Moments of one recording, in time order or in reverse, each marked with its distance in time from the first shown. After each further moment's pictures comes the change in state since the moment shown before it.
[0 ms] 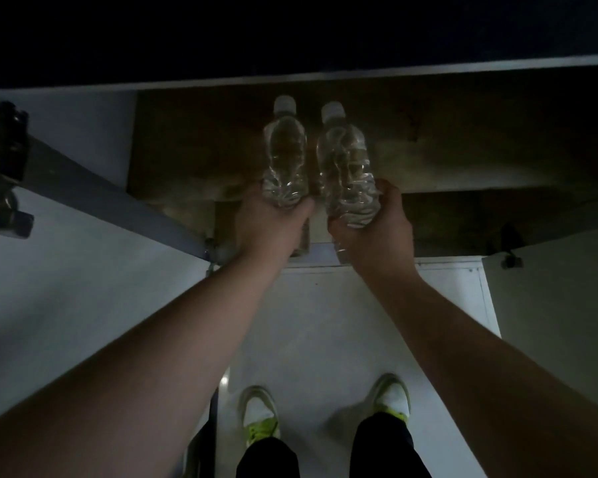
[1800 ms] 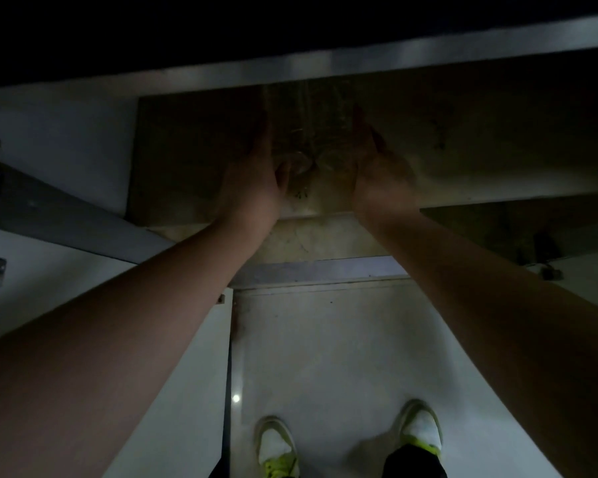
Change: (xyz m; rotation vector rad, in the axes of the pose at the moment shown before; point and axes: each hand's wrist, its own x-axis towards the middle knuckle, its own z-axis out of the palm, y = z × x) left_hand 0.097 0.006 -0.013 0.723 0.086 0.485; right_hand 0.091 -0.018 0.030 -0.406 -0.071 -0.446
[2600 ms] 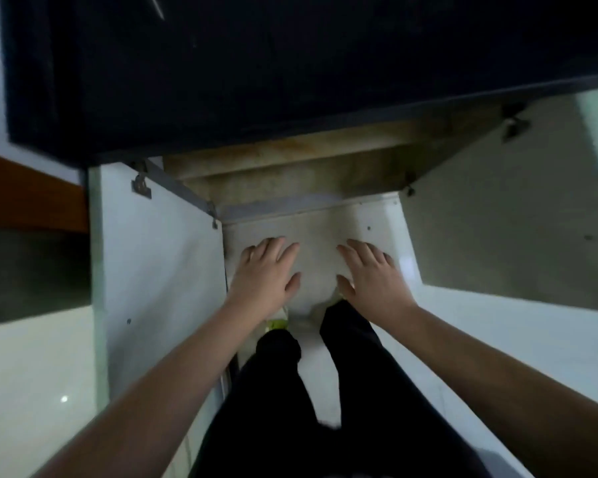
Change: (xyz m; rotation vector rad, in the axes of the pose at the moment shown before) left_hand -0.287 0.105 -0.212 0.244 -0.508 0.443; right_hand -0.313 -0.123 -0.230 -0.434 -0.508 0.152
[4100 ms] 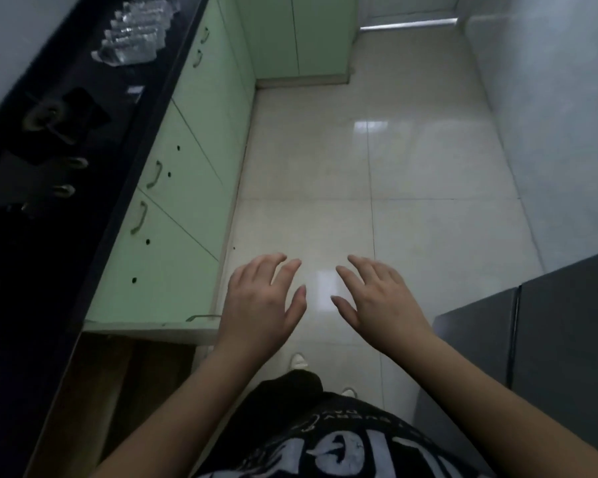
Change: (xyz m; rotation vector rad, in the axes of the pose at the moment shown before) left_hand -0.016 0.620 -0.101 0.191 0.137 1.244; right_hand -0.479 0.286 -0.065 0.308 0.703 1.111
